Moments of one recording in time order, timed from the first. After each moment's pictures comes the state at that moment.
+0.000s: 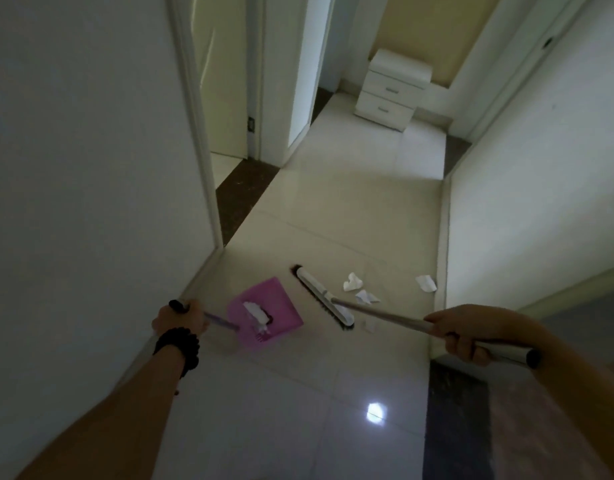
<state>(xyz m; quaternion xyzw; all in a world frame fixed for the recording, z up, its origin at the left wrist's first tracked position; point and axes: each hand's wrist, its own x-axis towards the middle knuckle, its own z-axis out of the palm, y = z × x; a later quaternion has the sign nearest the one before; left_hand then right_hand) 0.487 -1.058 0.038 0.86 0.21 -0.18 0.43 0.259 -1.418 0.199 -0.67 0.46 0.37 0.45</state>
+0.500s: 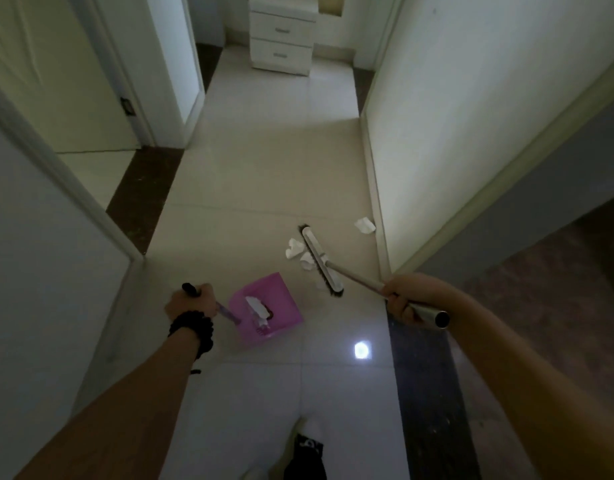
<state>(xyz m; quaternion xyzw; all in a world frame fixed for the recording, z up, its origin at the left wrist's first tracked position) 0.451 -1.259 -0.026 0.91 0.04 -0.25 0.33 0.180 -1.482 0.135 -0.40 0.61 0.16 0.66</state>
